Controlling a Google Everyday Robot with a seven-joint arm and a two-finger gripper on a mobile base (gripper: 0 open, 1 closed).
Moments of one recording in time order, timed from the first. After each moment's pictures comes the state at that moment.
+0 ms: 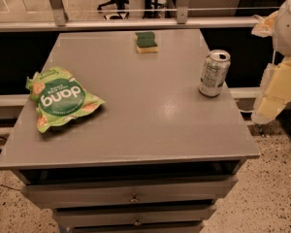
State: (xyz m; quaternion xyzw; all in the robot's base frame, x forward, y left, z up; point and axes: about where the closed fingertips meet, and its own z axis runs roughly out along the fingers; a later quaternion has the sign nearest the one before) arm 0.437 -0.210 0.998 -0.60 0.77 -0.06 0.19
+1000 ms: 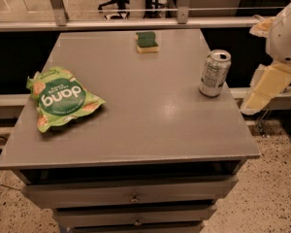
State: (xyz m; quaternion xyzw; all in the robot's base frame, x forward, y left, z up) arm 0.484 -0.226 0.972 -0.58 0.77 -0.06 0.25
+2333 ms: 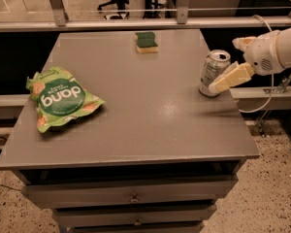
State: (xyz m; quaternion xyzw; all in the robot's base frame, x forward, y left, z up) arm 0.614 -0.230 0.902 -0.46 0.76 0.12 0.43
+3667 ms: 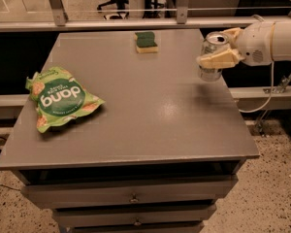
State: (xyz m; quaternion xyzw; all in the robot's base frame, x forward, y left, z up) arm 0.625 -0.188 0.943 -0.47 0.69 0.17 0.52
